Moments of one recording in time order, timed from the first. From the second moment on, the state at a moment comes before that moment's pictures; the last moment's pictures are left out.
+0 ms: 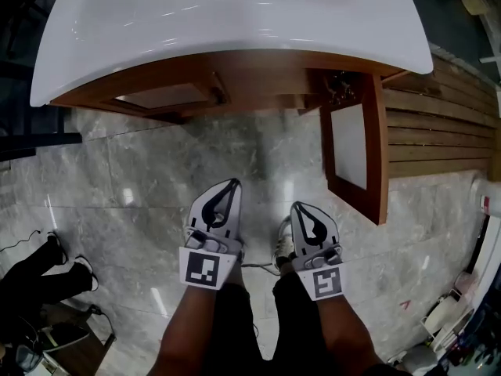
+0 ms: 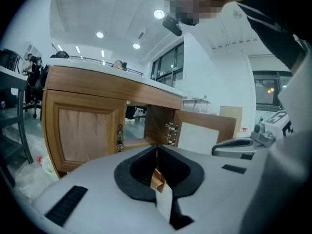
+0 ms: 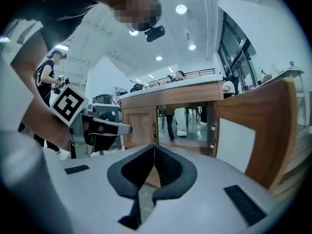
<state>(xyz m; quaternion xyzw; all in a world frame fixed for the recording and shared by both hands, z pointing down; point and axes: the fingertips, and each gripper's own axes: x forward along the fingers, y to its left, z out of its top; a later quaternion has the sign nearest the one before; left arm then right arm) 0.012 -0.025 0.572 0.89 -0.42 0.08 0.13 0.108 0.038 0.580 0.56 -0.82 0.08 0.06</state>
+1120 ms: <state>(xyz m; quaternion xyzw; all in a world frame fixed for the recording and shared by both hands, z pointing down) -0.057 -0.087 0.572 0.88 -0.45 0.06 0.14 0.014 -0.128 0.600 0.49 -0.87 0.05 0.05</state>
